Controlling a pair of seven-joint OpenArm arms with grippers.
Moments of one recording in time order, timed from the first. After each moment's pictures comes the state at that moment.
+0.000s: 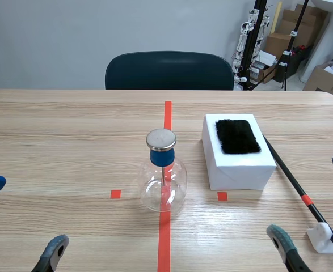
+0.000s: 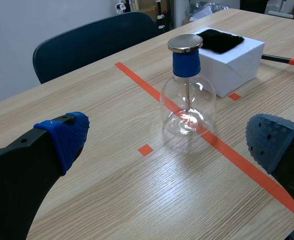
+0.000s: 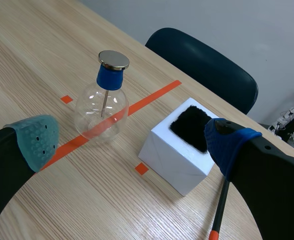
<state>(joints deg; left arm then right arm) 57.5 -26.6 -5.2 106.8 2.5 -16.4 -43.5 -67.6 29.1 13.0 117.7 -7.0 13.8 42.9</state>
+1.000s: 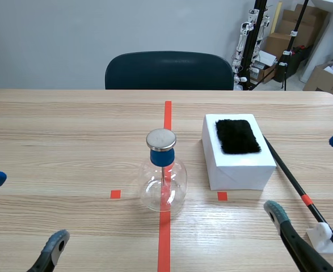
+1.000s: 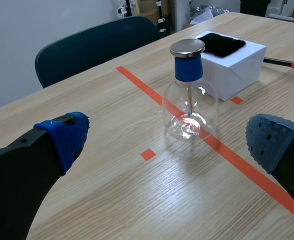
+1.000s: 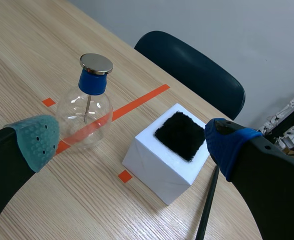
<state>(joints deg) 56.4 -26.6 -5.2 106.8 2.5 -16.5 -43.6 -62.6 29.1 13.0 117.7 -6.8 14.1 39.6</state>
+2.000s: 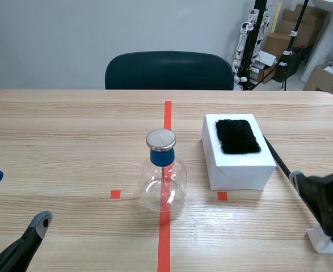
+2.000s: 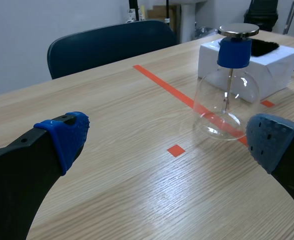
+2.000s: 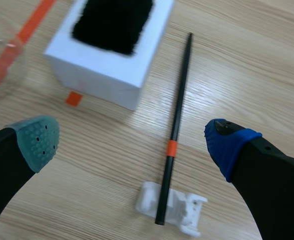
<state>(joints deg) 36.2 -26.6 -5.2 79.6 2.5 -28.1 -57.3 -43.1 33.8 16.3 118.6 25.6 12.1 -20.6</state>
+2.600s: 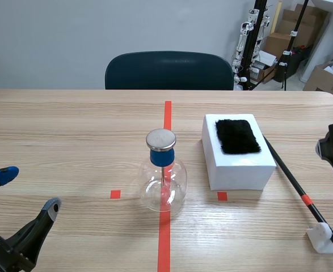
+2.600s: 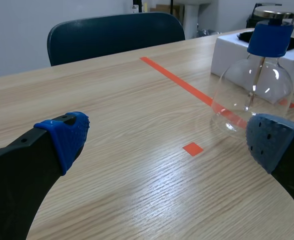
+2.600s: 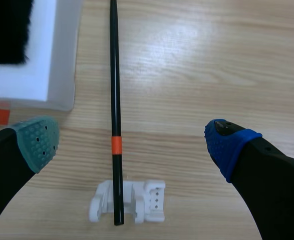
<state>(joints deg) 22.3 -26.6 0.3 63.3 2.6 -30.9 -61.0 -18.7 34.7 15.6 105.6 32.9 6.9 -49.5</state>
